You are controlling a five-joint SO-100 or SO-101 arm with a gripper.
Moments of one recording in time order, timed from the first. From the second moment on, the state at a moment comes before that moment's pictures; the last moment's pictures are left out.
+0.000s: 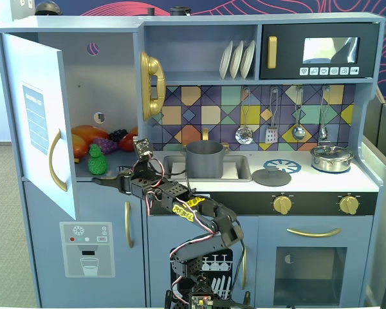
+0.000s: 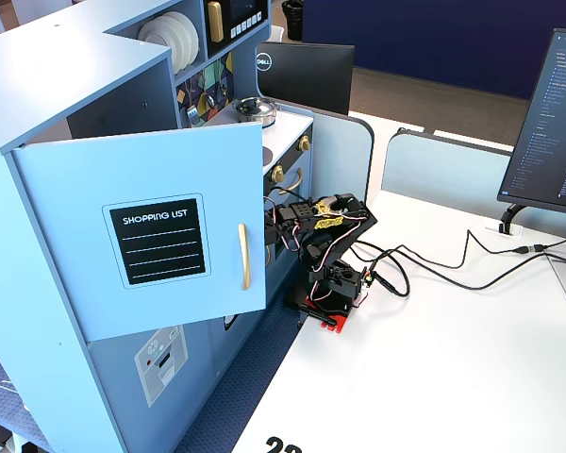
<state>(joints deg) -47.5 142.7 136.8 -2.1 -93.3</state>
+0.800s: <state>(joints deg) -45.5 121.8 121.6 -7.0 -97.0</state>
